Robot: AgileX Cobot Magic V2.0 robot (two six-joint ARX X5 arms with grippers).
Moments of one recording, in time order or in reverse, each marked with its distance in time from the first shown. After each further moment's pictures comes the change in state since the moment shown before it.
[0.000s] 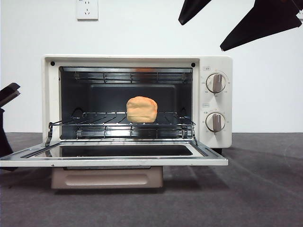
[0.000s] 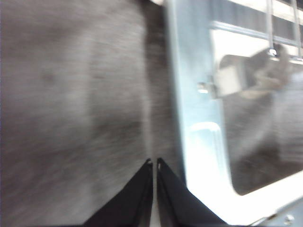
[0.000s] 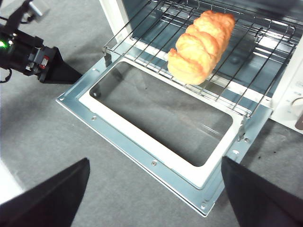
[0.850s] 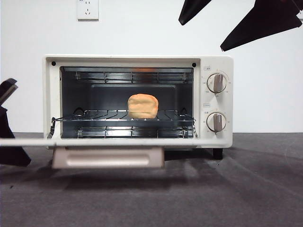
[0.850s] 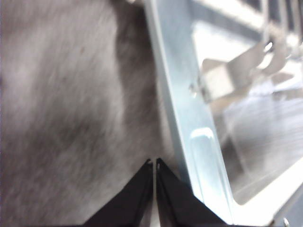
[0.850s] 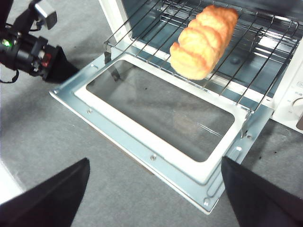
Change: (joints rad) left arm 0.057 0.087 -0.007 0.120 0.214 -0.044; right arm 0.000 0.000 0.000 0.000 0.000 0.006
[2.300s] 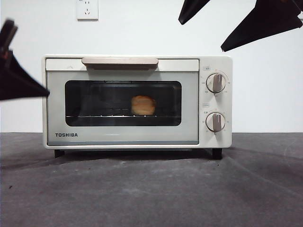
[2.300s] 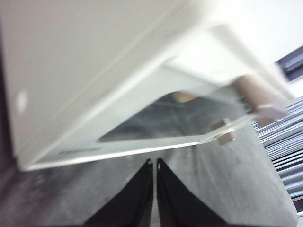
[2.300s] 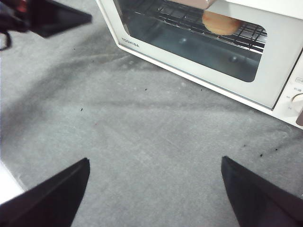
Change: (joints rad) left arm 0.016 -0.187 0.000 0.354 0.066 -0.203; right arm 0.000 0.000 0.000 0.000 0.000 0.025
